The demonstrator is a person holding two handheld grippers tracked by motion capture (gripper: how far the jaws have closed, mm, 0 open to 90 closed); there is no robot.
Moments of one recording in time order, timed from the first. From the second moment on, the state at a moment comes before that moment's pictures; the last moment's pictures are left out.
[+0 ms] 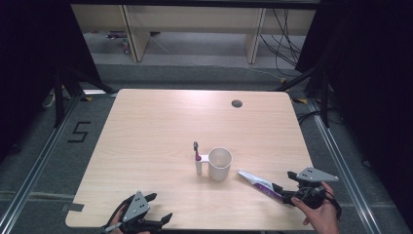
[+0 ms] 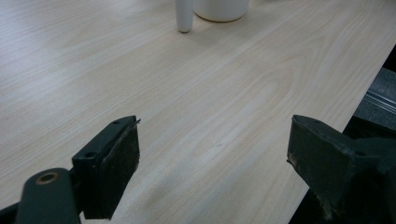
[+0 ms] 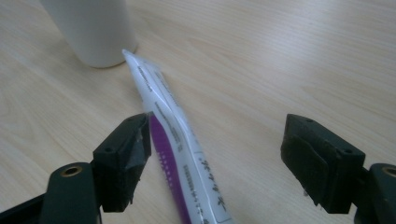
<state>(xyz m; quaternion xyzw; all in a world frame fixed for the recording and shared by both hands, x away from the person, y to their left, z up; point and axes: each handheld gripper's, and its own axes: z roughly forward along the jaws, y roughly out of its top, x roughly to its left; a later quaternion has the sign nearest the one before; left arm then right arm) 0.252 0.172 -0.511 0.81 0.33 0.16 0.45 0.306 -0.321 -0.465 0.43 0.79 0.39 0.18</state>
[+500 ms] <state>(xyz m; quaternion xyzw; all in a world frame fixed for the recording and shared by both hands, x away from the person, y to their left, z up) 0.251 0.171 -0.511 0.81 0.34 0.16 0.46 0.322 -0.290 -0.466 0.36 0.87 0.29 0.16</state>
